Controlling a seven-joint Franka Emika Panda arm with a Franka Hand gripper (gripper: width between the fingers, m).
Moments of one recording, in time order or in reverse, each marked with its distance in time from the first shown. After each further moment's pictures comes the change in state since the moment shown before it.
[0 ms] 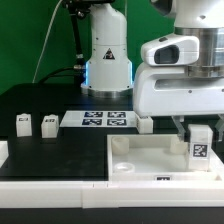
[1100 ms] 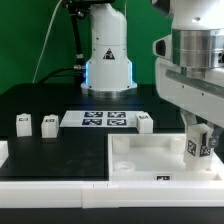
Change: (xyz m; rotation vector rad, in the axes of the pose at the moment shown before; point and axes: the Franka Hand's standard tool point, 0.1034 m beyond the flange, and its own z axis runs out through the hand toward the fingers) arm -0.002 -0.003 0.001 0.017 -0.027 1.218
